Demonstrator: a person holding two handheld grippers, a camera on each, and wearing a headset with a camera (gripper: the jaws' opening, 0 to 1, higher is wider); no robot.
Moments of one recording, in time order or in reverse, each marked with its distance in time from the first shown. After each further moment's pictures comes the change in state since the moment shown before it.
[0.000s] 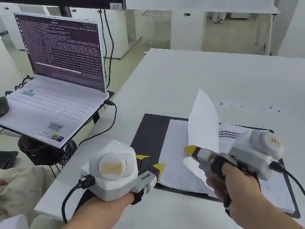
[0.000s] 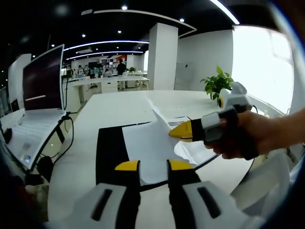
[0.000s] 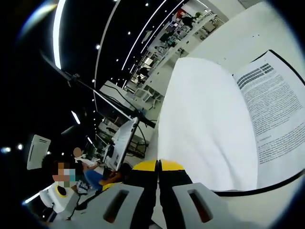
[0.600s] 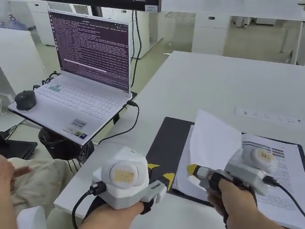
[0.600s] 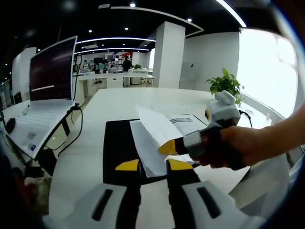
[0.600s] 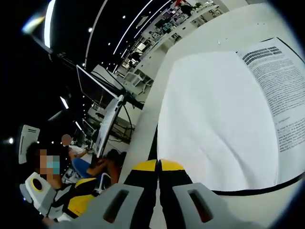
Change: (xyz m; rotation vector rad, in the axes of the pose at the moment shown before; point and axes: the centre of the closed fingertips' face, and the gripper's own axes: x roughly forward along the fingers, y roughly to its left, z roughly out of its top) left arm -0.009 0.019 -0.014 -0.043 0.021 0.024; right arm 0.051 -0.022 -0.050 -0.037 0.133 -0.103
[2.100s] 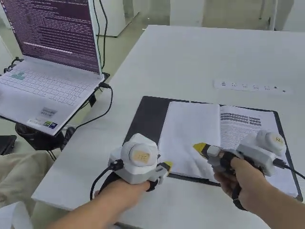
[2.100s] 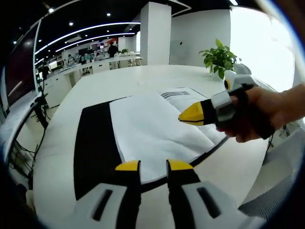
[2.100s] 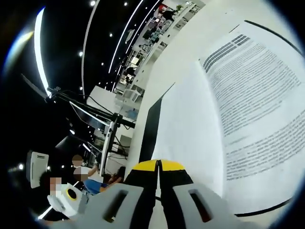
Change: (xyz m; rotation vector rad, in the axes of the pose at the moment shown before) left arm 0.111 -0.029 -0.058 0.131 0.181 -0.052; right arm -0.055 -0.086 0.052 0.190 -0.124 0.043
